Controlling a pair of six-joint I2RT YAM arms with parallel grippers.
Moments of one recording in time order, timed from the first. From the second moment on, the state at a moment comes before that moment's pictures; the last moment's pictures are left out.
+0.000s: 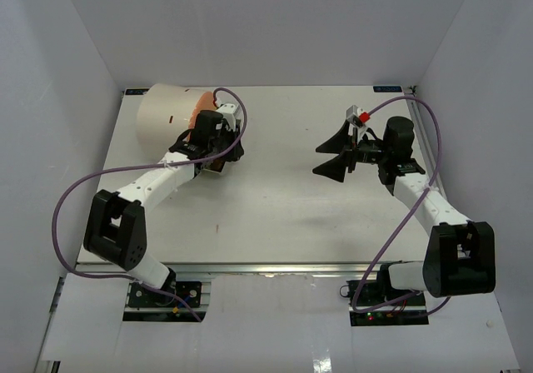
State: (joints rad) left arm -0.43 1.54 1.12 -0.21 0.12 -0.20; right arm 0.13 1.31 0.82 0.30 -1.28 0.05
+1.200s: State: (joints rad) left arm -0.42 1.73 1.26 -0.27 -0.15 -0.15; right arm 0.08 1.32 0.82 0.30 -1.31 0.05
